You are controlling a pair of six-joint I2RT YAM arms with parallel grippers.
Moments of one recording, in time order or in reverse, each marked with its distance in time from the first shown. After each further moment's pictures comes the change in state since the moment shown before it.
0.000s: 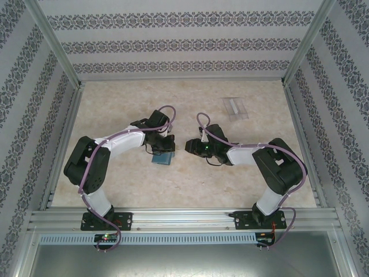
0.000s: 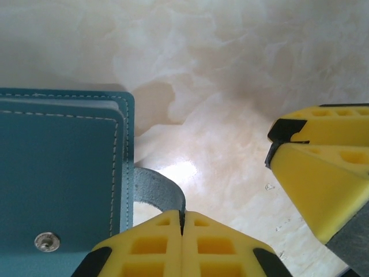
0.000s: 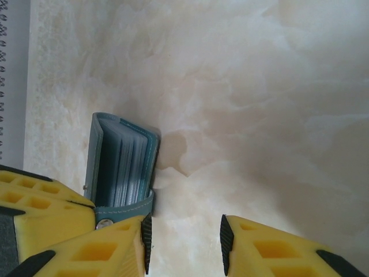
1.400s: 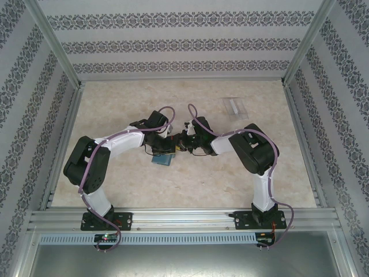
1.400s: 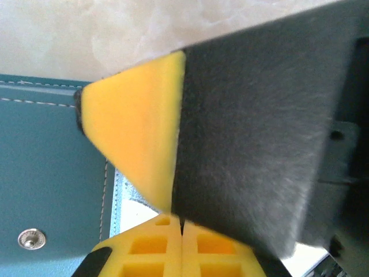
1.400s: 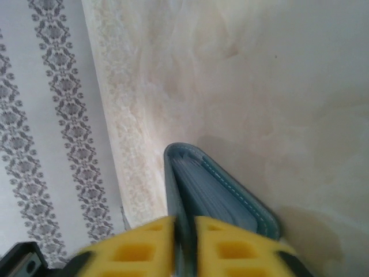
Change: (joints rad) left arm 0.014 -0.001 -0.018 0.019 0.076 0.003; right arm 0.023 0.326 0.253 0.196 -0.280 0.359
